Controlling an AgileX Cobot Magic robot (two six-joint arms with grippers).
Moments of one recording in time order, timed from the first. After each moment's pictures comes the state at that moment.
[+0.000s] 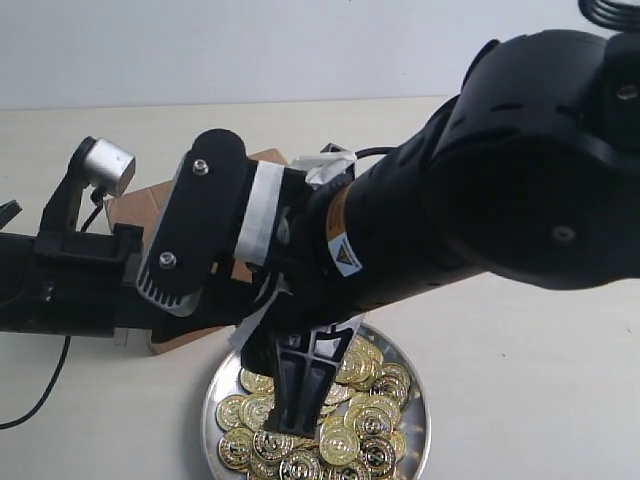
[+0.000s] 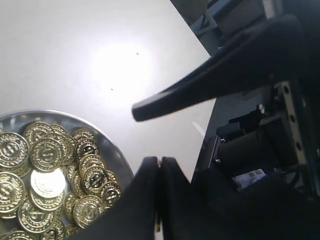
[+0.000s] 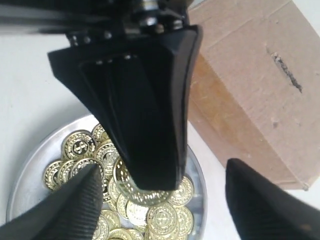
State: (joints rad) left arm -0.37 1.53 -0.50 -1.73 1.04 1.63; right arm 0.93 1.49 -0.98 -0.14 0.55 -0.30
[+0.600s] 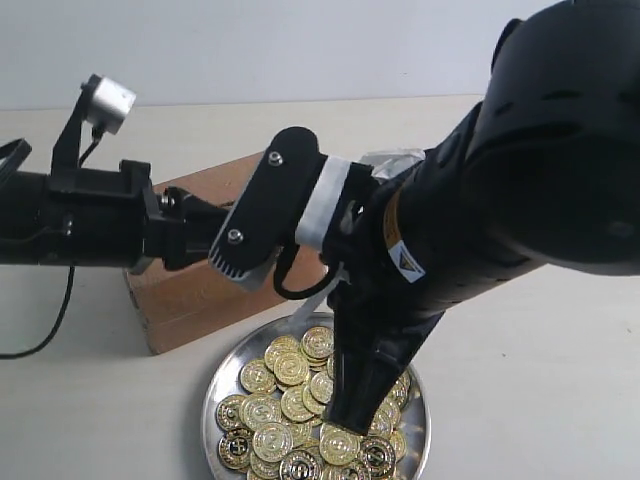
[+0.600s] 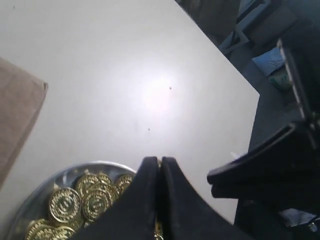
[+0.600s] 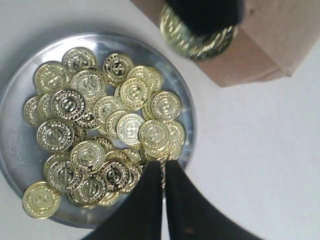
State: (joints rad) left arm -0.37 1.52 -0.63 -1.73 0.91 1.64; right arm 0.93 1.45 -0.98 -0.28 0.81 -0.01
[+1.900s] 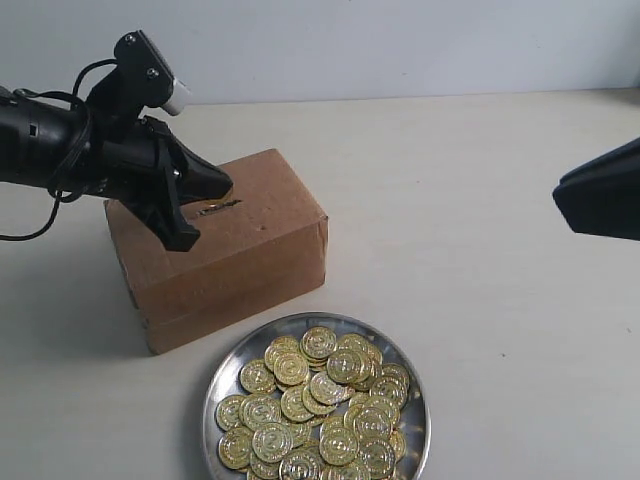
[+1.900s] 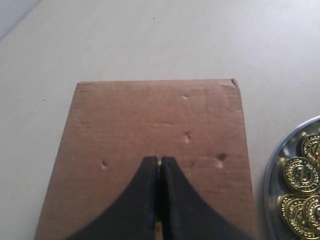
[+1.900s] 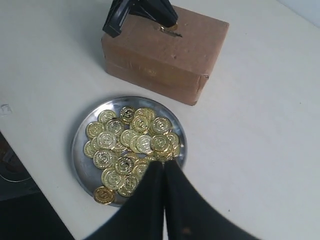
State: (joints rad) left arm -0.37 1.64 -0.88 -1.36 0.48 1.93; right arm 0.93 0.82 -0.98 -0.20 1.04 0.18
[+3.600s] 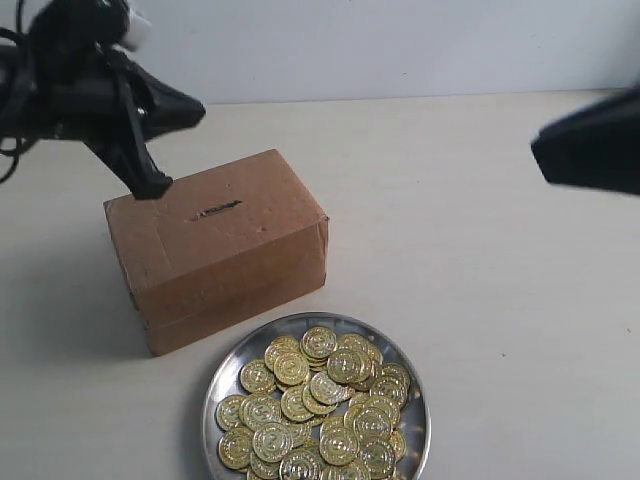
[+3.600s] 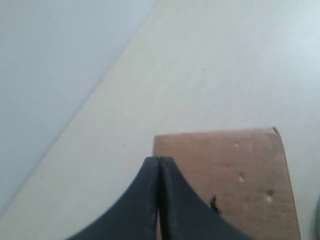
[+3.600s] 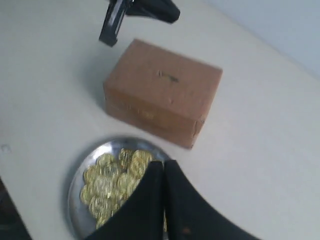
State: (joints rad) left arm -0.37 1.44 -0.89 -1.37 0.39 2.00; right arm 0.93 0.82 -0.98 -0.23 0.91 0.18
